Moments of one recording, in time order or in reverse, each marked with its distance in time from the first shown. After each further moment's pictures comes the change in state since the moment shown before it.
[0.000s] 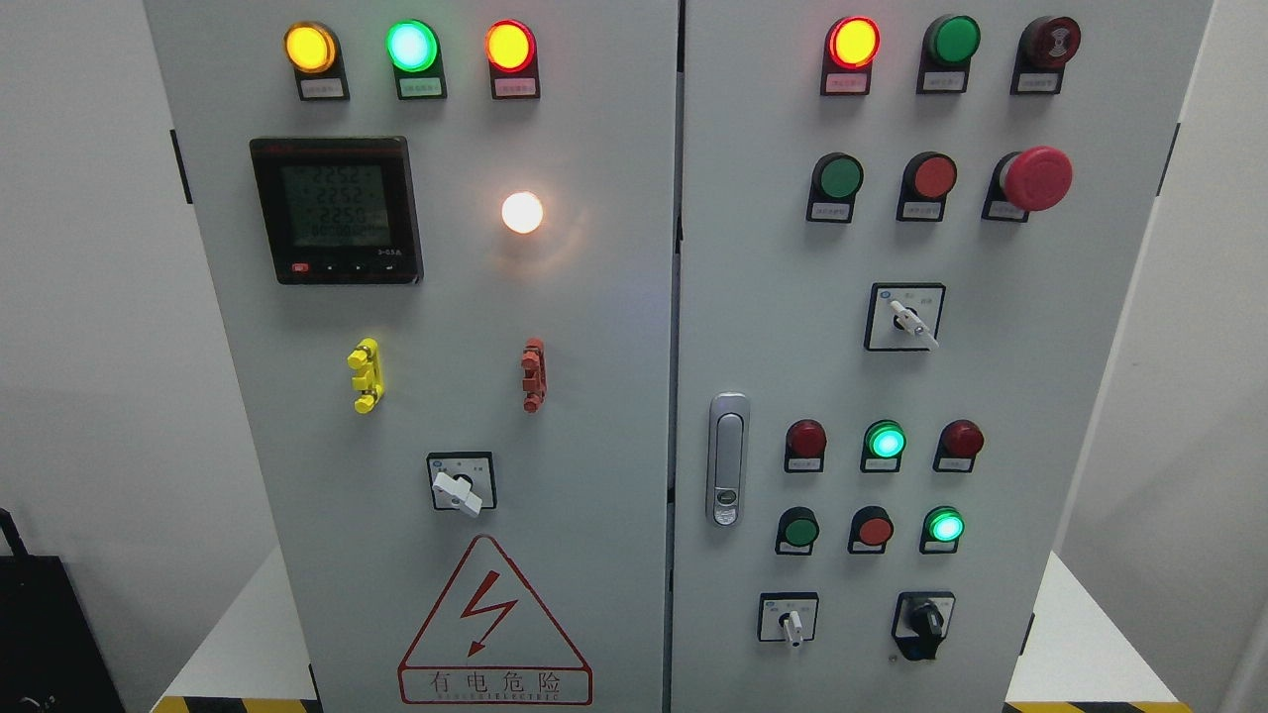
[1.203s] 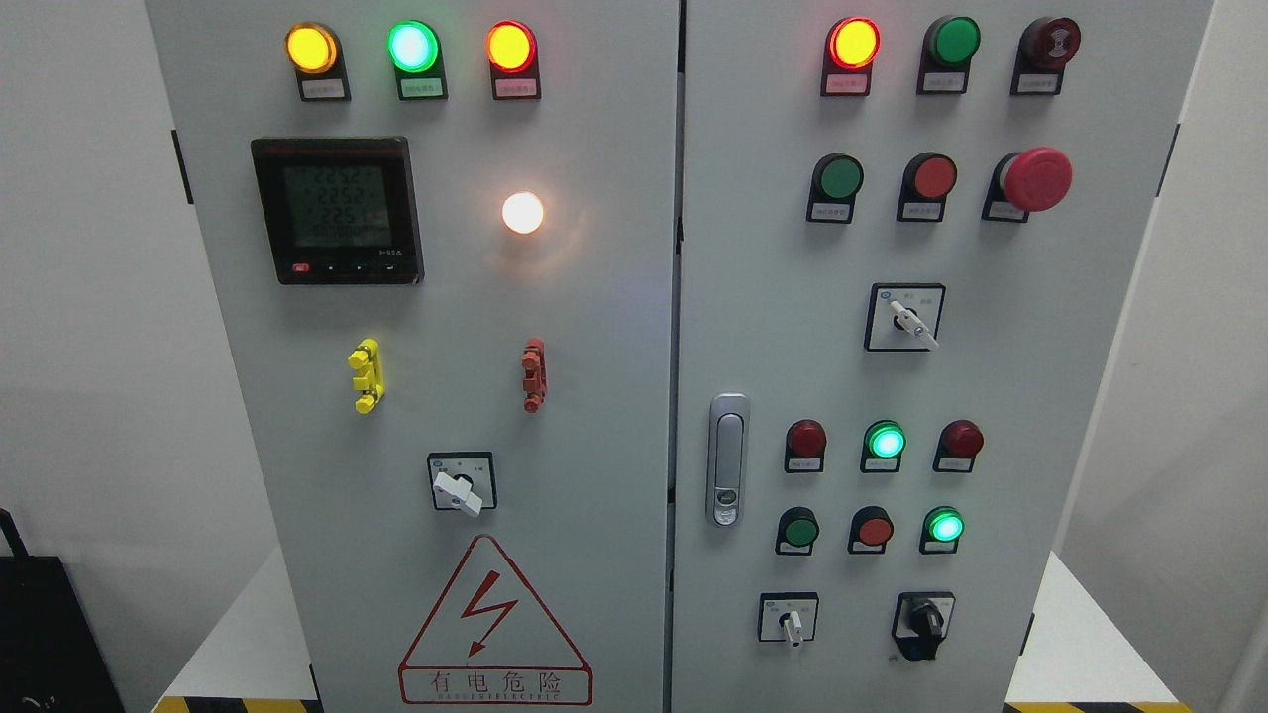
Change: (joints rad) left arm -0.008 0.033 0.109 1.269 0.013 0.215 -0.319; right arm 0.000 0.000 0.000 0.000 0.000 0.000 -0.001
